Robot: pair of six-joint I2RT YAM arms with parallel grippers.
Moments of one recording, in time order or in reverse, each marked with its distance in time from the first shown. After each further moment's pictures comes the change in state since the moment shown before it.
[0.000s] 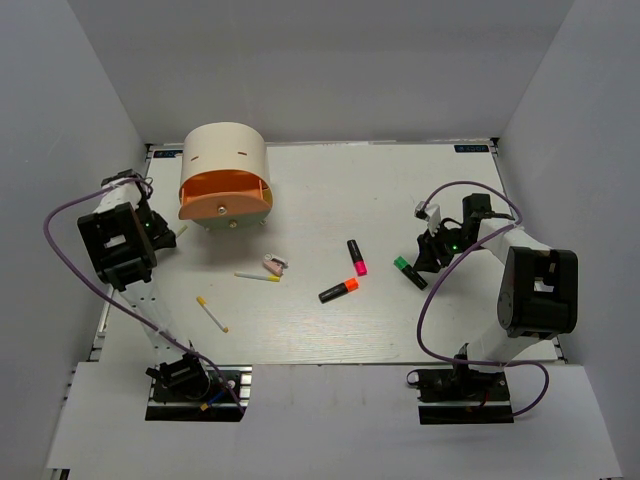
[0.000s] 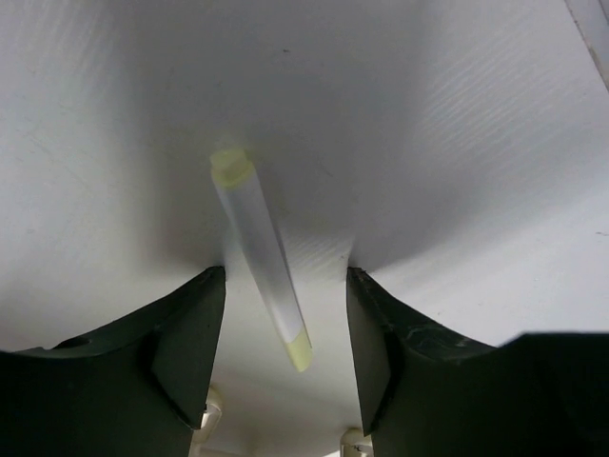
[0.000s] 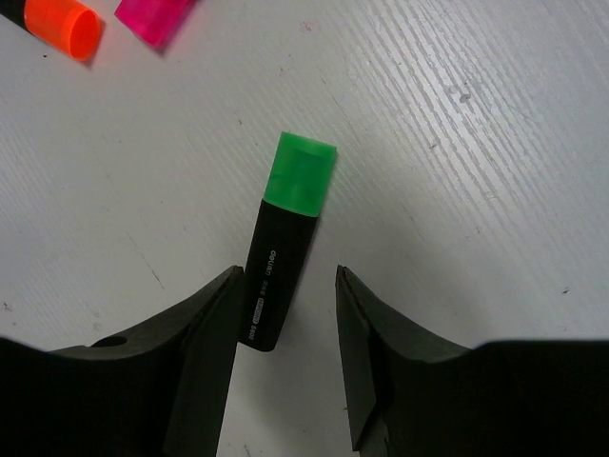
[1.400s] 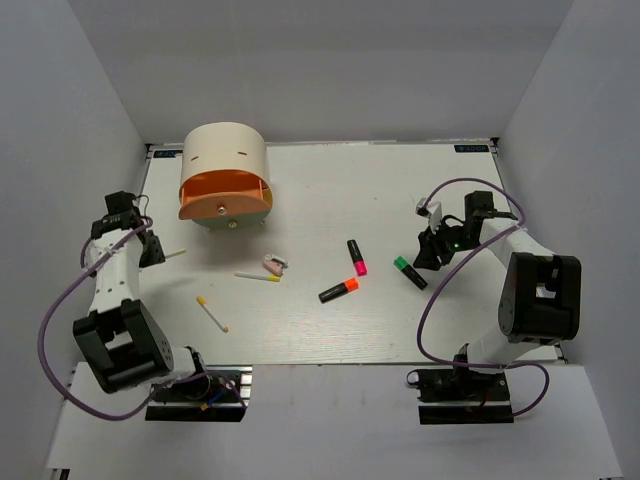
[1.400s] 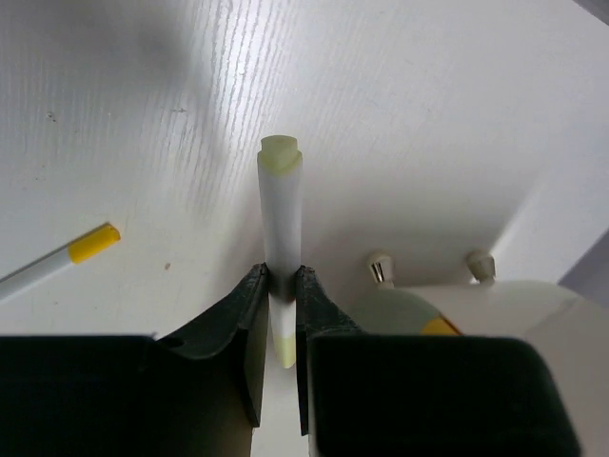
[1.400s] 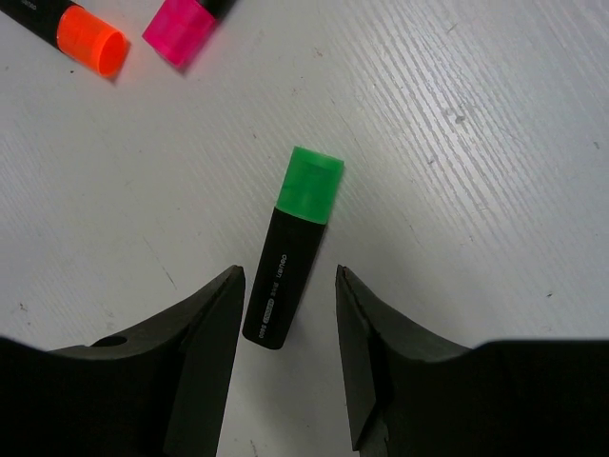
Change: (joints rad) left arm -0.019 -0.771 -0.567 0.116 -0.094 0.345; right arm 0.000 -0.037 0.012 -0.022 -0.022 -0.002
